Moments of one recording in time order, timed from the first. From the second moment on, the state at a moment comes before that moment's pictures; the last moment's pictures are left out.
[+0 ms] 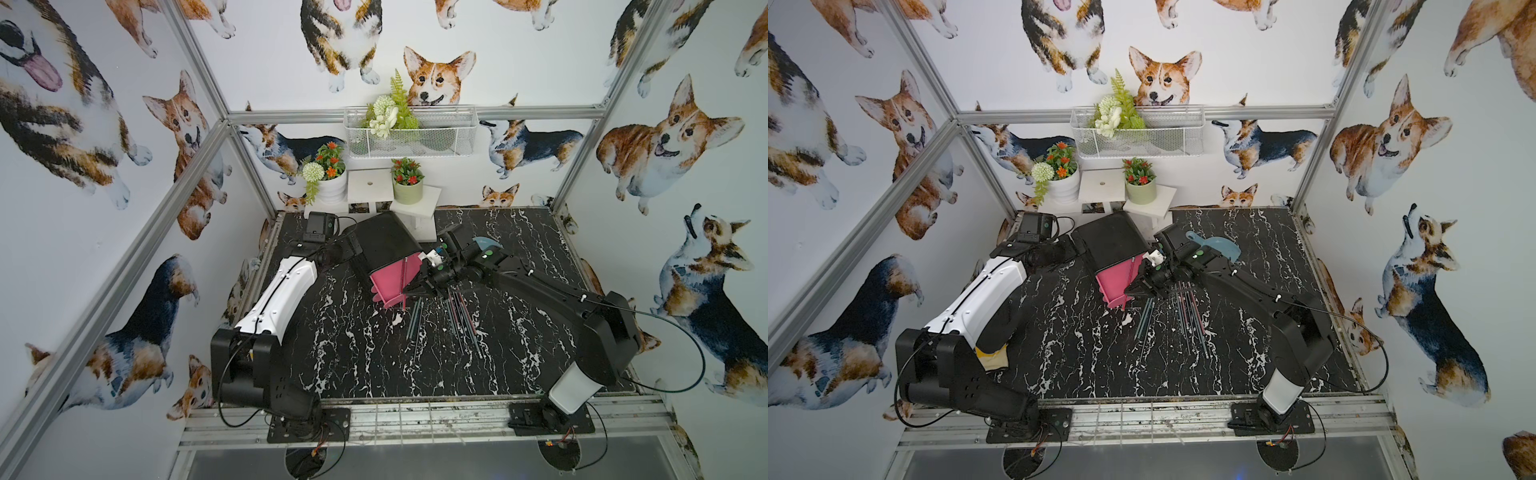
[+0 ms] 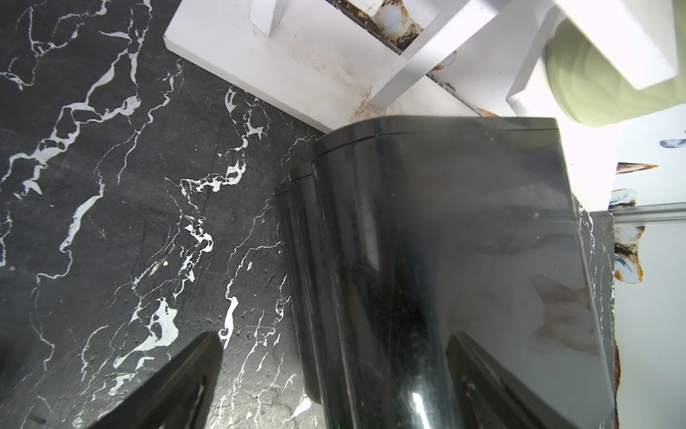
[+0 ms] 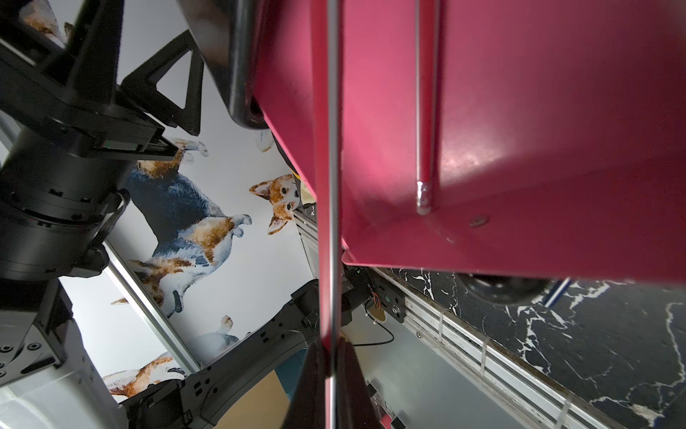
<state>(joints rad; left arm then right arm) -0.15 1.51 1.28 -0.62 0.06 -0.61 0.73 1.67 1.38 -0.55 -0.75 1.13</state>
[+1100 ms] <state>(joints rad) -0.15 1.51 1.28 -0.62 0.06 -0.61 0.72 1.78 1.52 -0.65 -0.74 1.05</state>
